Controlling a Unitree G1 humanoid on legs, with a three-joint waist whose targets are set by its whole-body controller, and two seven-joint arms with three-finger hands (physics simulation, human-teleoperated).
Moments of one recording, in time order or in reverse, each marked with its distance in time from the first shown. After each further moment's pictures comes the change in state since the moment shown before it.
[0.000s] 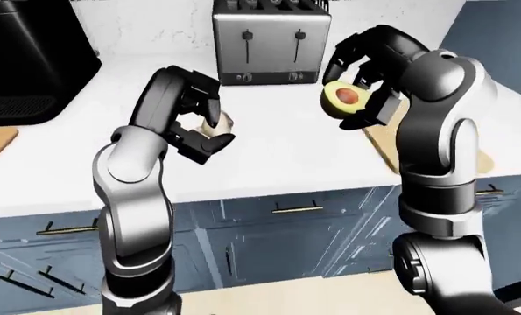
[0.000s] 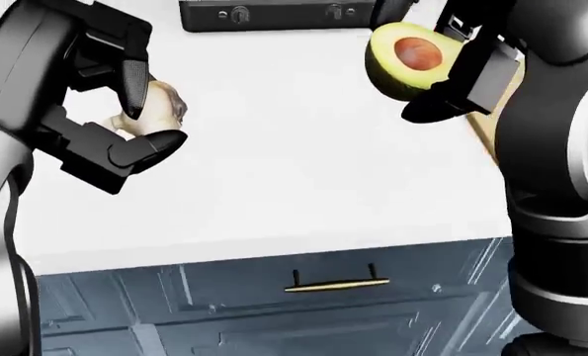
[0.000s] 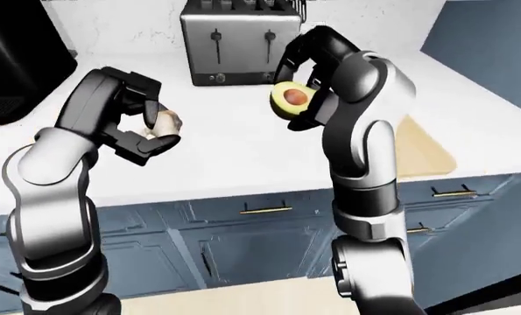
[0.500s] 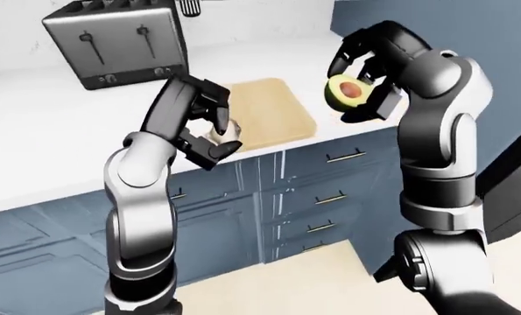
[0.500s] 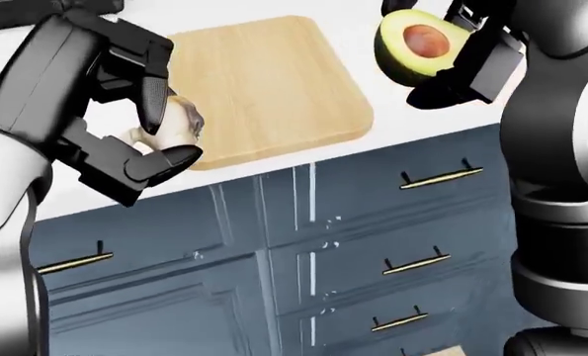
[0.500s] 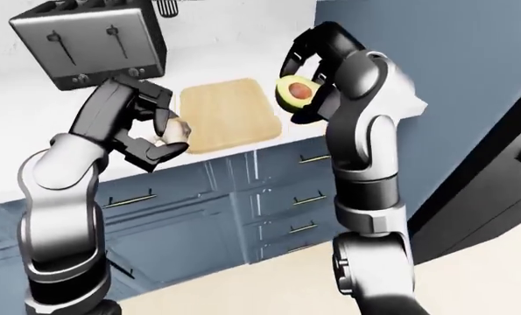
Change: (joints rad) left arm 0.035 -0.007 -0.018 0.013 -0.053 -0.049 0.016; right arm -0.014 -0.005 -0.027 0.079 0.035 -0.033 -0.109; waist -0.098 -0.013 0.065
